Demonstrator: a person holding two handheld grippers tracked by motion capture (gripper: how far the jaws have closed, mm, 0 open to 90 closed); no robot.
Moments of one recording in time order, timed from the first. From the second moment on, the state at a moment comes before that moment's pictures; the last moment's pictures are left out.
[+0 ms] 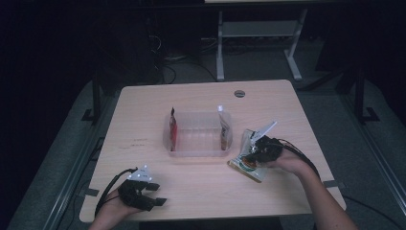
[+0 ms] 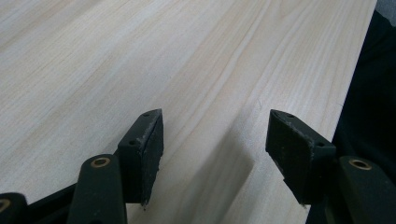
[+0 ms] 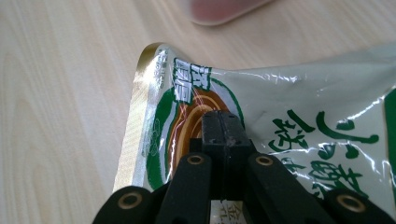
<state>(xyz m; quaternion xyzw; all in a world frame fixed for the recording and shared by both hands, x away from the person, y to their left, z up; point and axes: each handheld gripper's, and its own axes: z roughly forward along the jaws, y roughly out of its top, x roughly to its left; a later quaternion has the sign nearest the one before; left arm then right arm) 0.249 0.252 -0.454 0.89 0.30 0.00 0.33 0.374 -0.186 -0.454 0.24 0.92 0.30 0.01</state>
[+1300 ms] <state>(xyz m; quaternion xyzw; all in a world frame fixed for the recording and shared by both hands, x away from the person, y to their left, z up) 0.249 0.251 -0.454 0.90 0.30 0.00 0.33 0.386 -0.204 -0.453 0.32 0.89 0.32 0.08</state>
